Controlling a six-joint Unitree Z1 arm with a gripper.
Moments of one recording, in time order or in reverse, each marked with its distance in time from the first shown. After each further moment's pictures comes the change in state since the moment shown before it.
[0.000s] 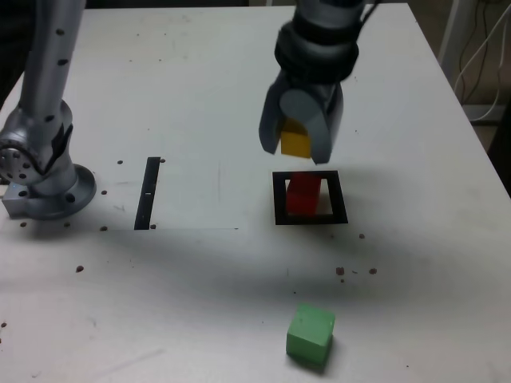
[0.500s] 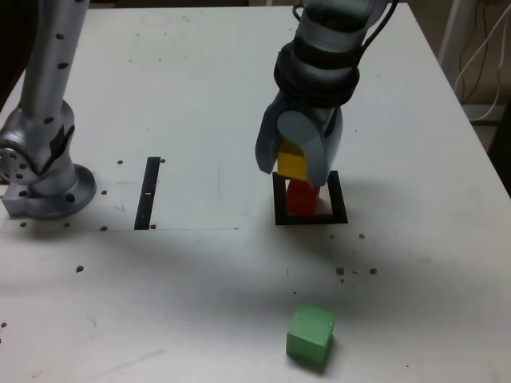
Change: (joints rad) arm -0.055 0.007 0.031 -0.014 -0.031 -0.019
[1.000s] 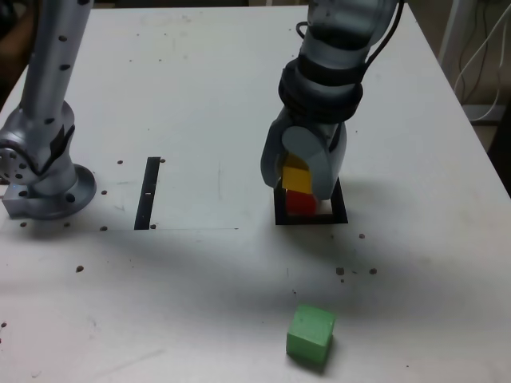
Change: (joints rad) arm -0.006 0.025 0.027 -0.067 -0.023 0.000
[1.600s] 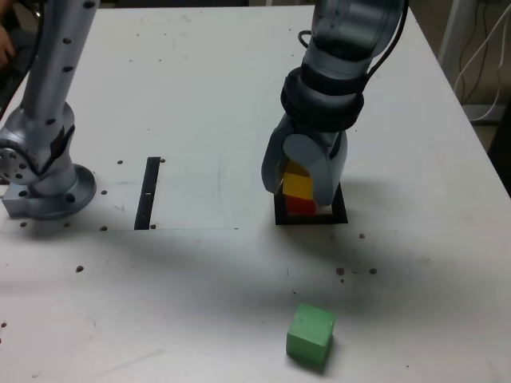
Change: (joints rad) arm 0.000 0.019 0.006 -0.005 -0.002 0.002
